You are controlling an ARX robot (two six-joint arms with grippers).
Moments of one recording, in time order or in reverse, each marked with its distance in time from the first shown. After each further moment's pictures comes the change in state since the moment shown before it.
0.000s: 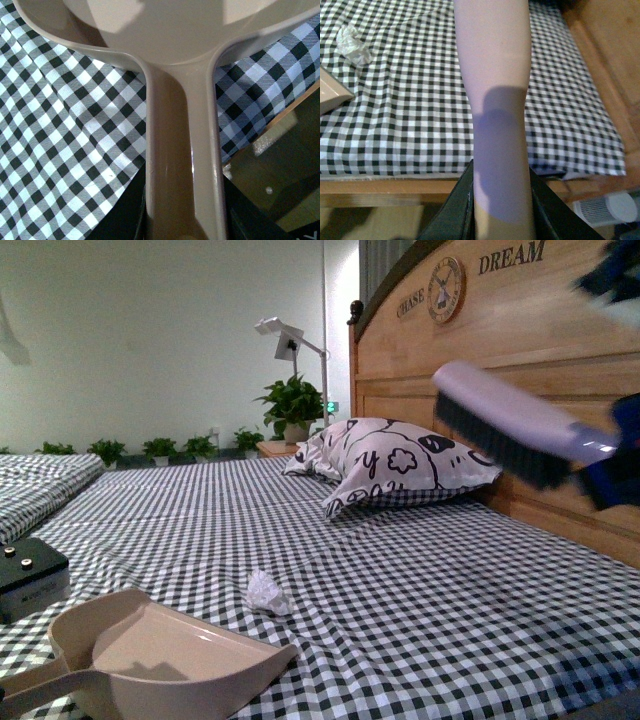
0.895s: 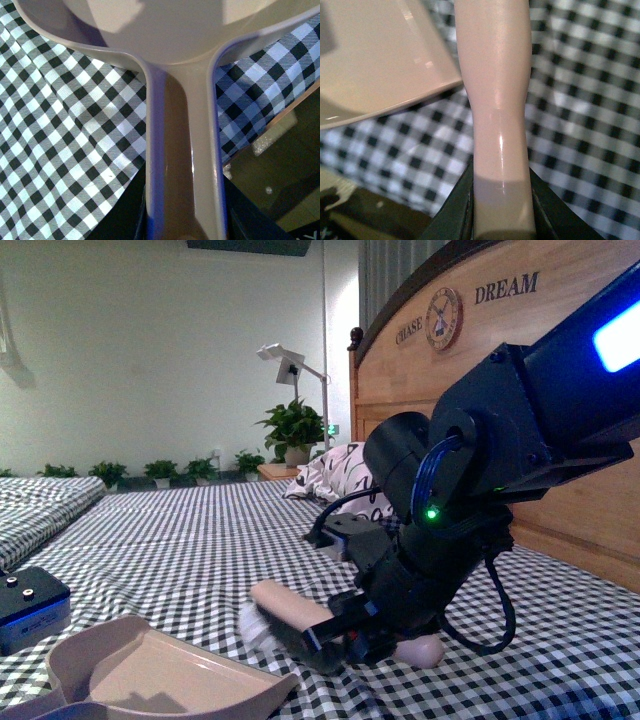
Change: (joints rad) left arm -0.001 0.000 0.000 0.000 0.000 0.001; right arm 0.084 0.868 0.705 -0.272 -0.363 -0.051
